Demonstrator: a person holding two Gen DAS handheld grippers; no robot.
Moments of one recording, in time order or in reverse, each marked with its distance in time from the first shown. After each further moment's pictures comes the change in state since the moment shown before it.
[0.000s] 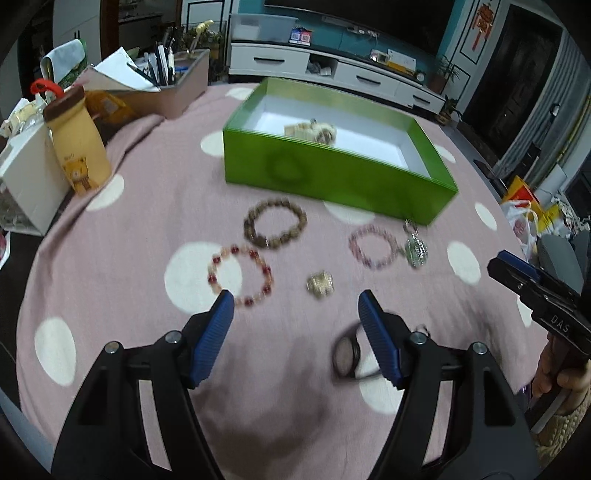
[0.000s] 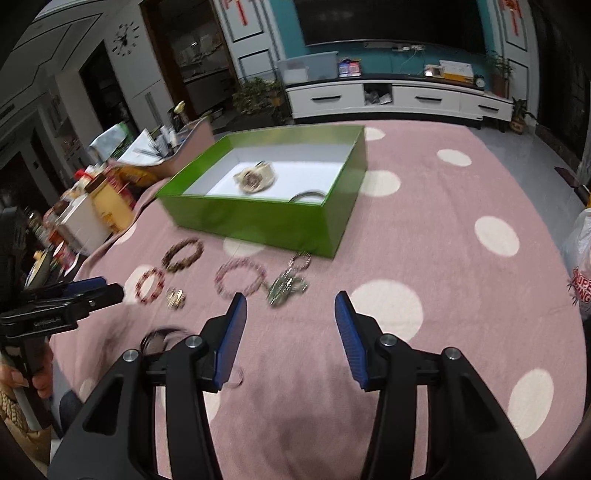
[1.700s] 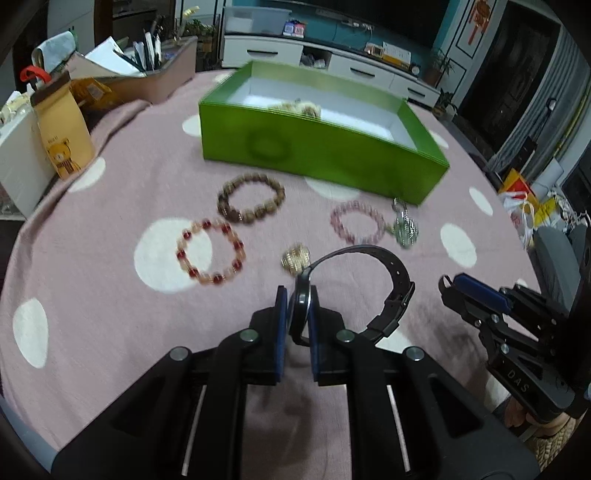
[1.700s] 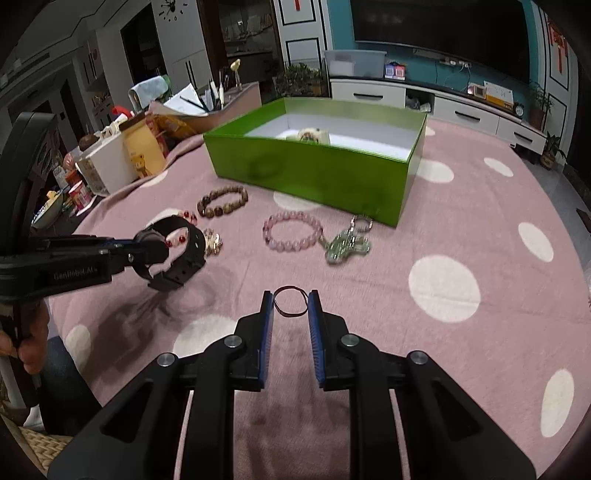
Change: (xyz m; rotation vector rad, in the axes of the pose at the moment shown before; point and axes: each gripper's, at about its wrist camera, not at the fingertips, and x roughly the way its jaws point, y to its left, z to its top) left arm 0.013 -0.014 -0.011 -0.006 0.003 -0.015; right arm 0.022 0.041 -0.027 -0.160 0.003 0.022
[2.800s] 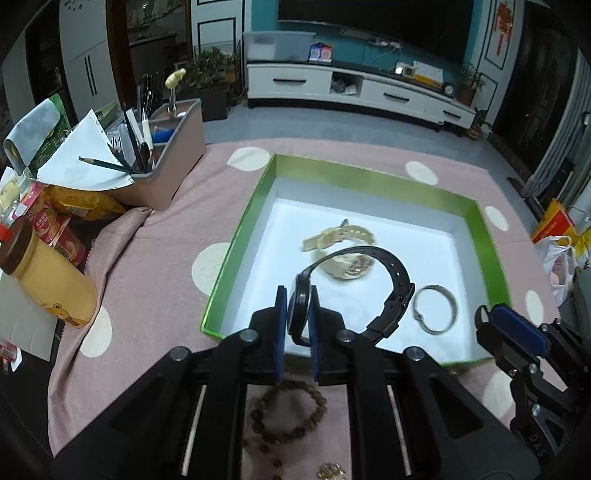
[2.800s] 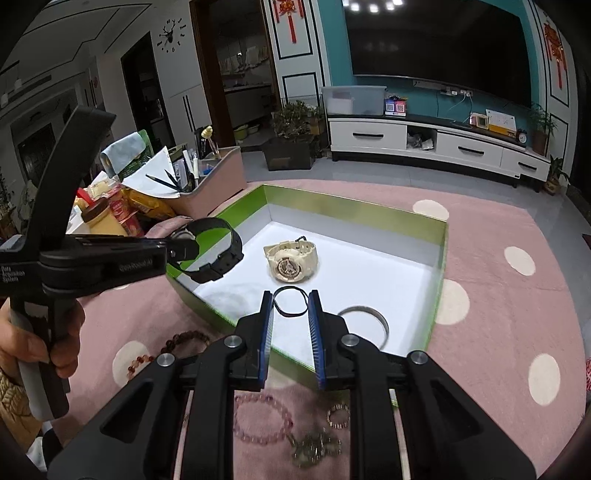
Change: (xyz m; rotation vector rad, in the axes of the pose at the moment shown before) left arm 0.066 0.009 0.178 0.010 -0.061 0.168; right arm 0.066 -0.034 0.141 0.015 -0.117 0.011
